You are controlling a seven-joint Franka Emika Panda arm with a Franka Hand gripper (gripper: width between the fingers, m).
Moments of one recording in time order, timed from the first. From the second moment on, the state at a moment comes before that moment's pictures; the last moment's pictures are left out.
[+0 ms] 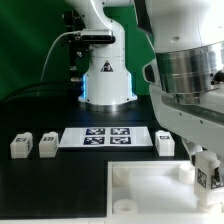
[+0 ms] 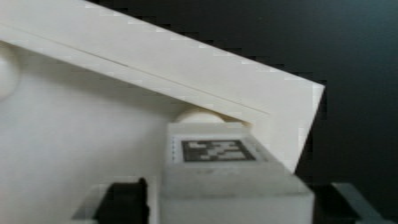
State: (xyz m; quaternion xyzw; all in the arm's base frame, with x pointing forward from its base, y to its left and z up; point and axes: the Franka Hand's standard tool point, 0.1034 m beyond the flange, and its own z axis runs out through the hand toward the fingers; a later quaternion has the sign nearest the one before) arm 0.632 0.117 0.077 -0.81 0.58 0.04 0.09
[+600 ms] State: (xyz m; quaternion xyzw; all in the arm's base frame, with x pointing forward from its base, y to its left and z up) arm 0.632 0.128 0.084 -0.99 0.14 0.00 0.06
